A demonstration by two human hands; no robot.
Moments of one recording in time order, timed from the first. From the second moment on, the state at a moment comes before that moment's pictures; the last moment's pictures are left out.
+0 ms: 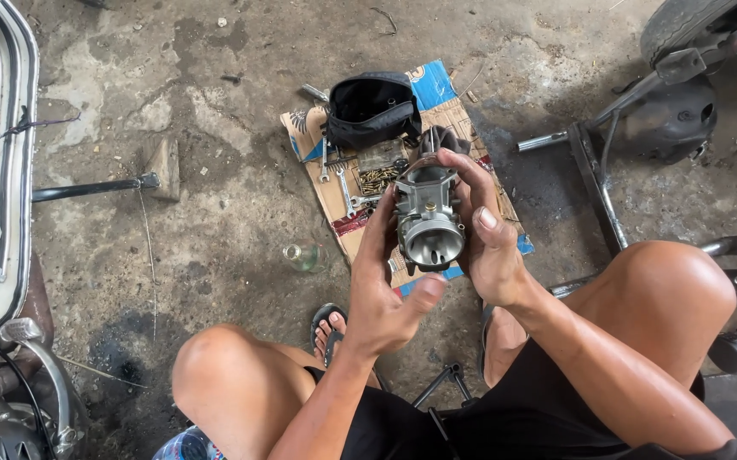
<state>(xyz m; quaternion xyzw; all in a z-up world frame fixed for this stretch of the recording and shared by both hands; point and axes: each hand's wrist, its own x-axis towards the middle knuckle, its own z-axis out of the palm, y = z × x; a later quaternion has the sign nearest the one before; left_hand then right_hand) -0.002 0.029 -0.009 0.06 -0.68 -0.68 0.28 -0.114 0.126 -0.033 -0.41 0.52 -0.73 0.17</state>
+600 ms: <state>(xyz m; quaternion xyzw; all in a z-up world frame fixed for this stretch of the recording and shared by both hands) 0.006 -0.011 -0.009 0.19 -0.63 -0.67 0.34 -0.153 0.150 0.018 -0.34 0.64 -0.68 0.15</state>
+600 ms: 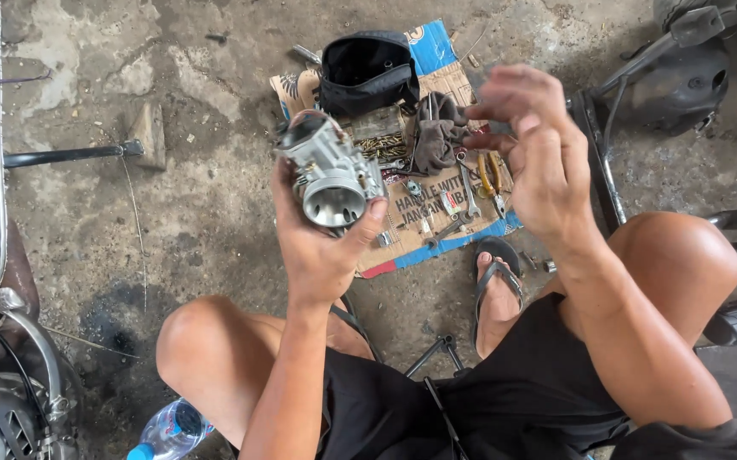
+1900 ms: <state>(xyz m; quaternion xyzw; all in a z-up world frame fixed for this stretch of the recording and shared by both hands) -0.020 -0.004 -0.041 0.20 -0.77 -0.54 0.26 -0.132 0.123 -0.003 -0.43 0.77 -0.43 0.20</state>
